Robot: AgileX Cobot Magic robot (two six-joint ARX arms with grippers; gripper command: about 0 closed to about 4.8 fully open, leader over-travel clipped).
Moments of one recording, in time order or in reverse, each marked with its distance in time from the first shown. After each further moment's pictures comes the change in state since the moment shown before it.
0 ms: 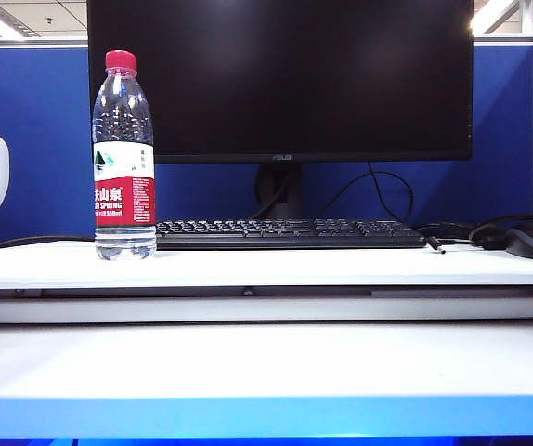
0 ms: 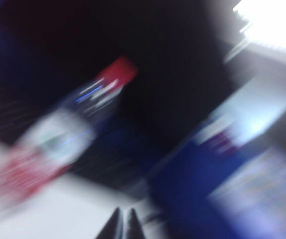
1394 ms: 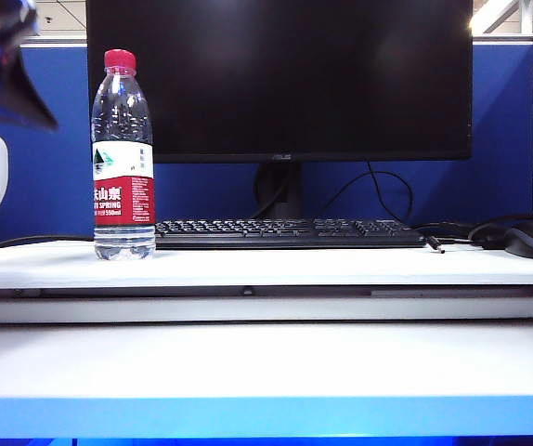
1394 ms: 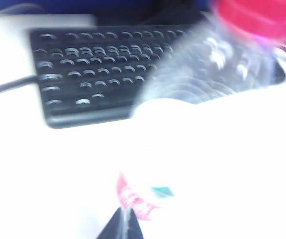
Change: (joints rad) left arm 0.000 1.279 0.895 -0.504 0.084 0.979; right arm 0.187 0.761 0.927 -0.051 -0.218 0.129
